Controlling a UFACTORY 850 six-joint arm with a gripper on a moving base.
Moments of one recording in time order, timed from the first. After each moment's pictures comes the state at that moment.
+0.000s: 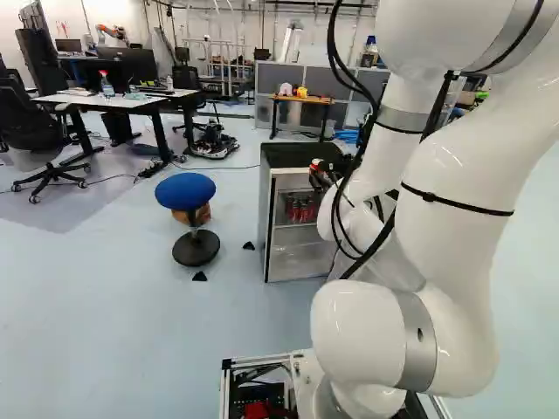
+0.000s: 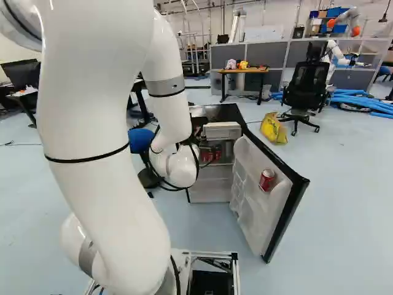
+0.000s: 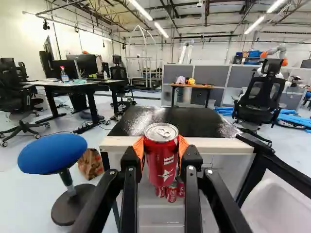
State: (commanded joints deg) arm -17.5 -13.6 -19.5 -18.9 83.7 0.0
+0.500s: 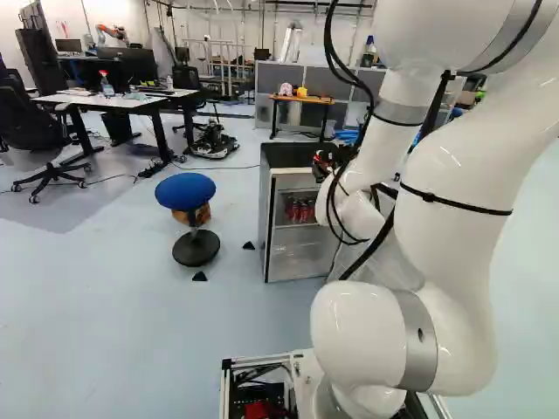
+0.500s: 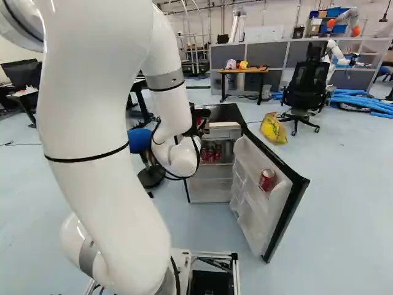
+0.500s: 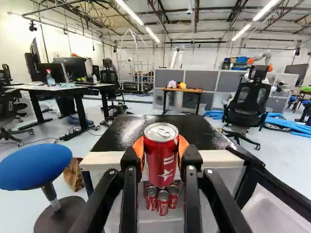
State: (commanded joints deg) arm -16.0 -13.9 -24.2 -14.0 81.0 0.0
